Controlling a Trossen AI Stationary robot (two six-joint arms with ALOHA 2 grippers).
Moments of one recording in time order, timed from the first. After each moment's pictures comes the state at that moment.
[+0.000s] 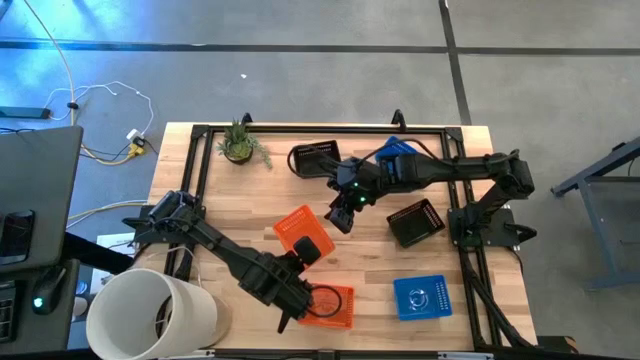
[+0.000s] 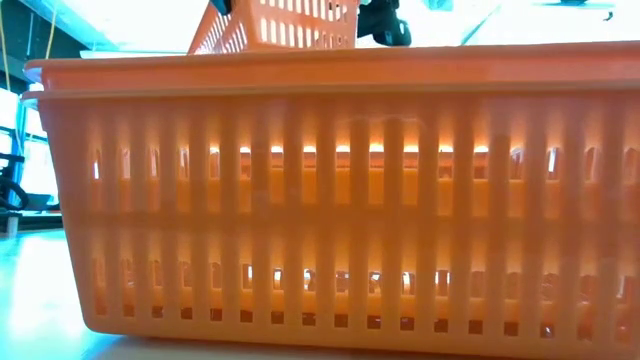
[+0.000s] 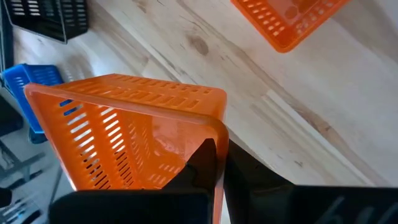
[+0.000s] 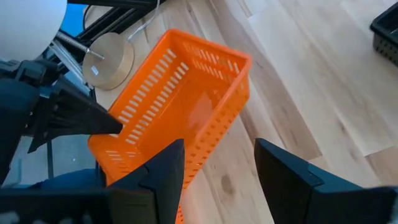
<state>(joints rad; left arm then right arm) -0.45 2.00 1.94 -1.42 -0.50 0.36 0.03 1.64 1.58 -0.76 -0.12 0.54</state>
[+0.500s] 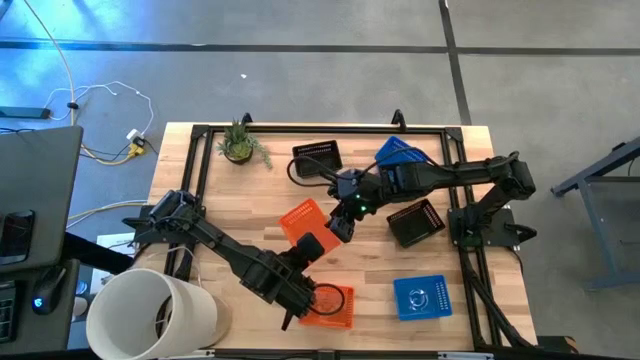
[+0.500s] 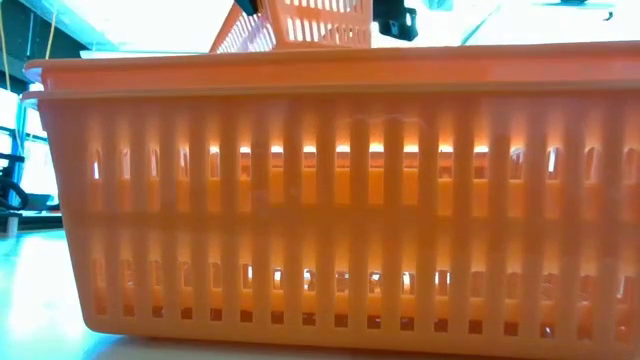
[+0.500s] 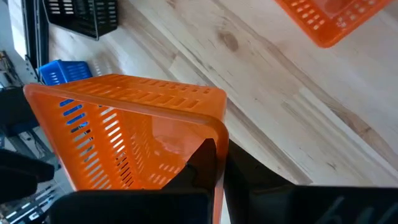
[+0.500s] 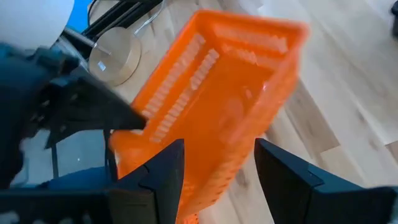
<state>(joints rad) -0.43 2.00 1.94 -1.38 -0.59 0.40 0.10 1.64 1.58 -0.76 -0.08 0.61</state>
